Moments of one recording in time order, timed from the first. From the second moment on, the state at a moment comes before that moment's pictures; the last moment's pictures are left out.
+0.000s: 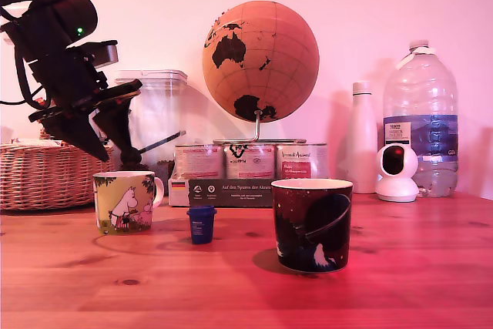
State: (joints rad) arm -0.19 1.84 1.41 -0.52 0.23 0.03
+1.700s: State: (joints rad) arm -0.27 1.24 0.88 -0.09 0.39 0.05
